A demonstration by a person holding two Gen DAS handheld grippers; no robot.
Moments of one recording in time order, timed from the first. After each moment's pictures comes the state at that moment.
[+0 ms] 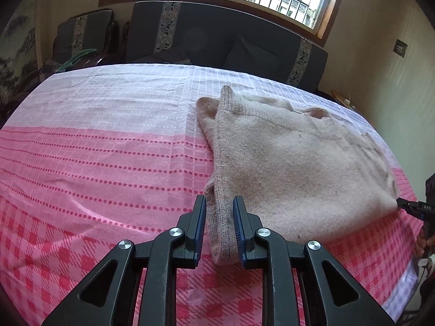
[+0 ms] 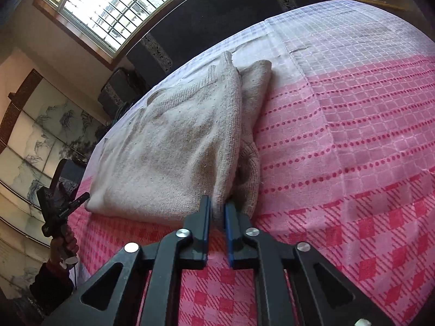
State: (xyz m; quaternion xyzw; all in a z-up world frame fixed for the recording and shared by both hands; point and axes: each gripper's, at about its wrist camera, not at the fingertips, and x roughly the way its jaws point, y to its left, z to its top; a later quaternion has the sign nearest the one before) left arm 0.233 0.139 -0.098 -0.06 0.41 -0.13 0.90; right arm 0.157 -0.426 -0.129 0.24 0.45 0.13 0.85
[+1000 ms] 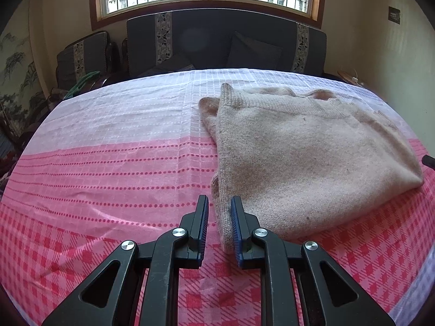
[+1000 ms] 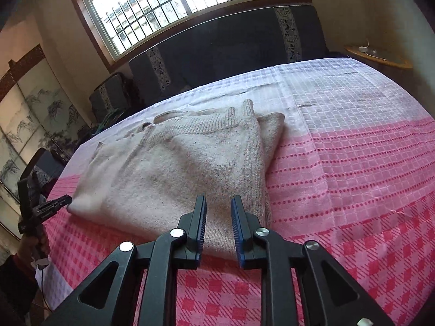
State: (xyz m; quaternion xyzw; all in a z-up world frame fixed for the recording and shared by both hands) left arm 0.221 0.123 -0.093 0.02 0.40 -0.11 0.91; right arm 0.144 -0.387 -0.088 0.13 0.39 0.09 0.91
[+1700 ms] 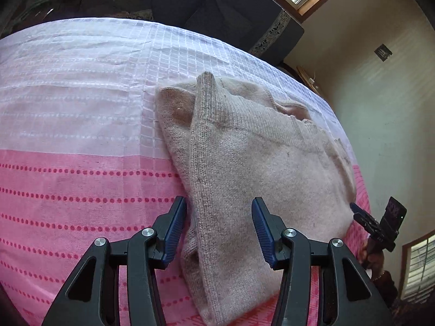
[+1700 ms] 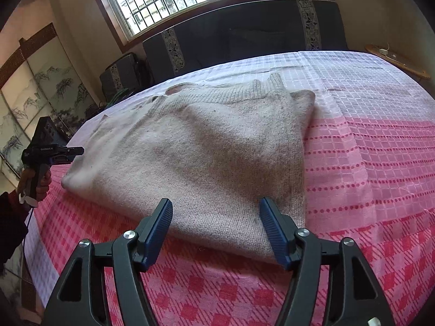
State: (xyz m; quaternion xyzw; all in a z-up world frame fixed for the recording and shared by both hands) left arm 0.343 0.142 -0.112 -0.16 0.53 -0.29 0.78; right arm 0.147 -0.365 -0.117 0.12 0.40 0.12 0.90
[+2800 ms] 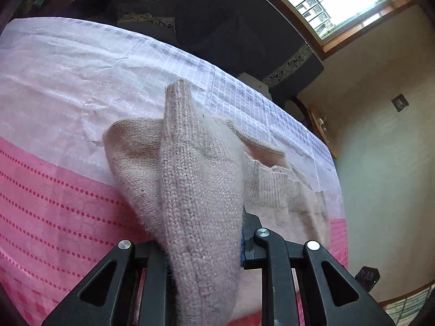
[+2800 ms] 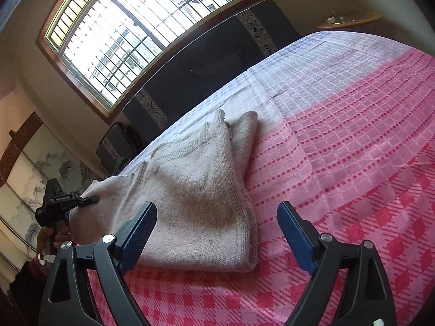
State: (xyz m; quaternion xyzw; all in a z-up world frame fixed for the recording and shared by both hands) left arm 0.341 0.061 -0.057 -0.25 0.51 -0.19 0.80; right arm 0.131 -0.434 -0.116 0.30 0.32 0.06 0.90
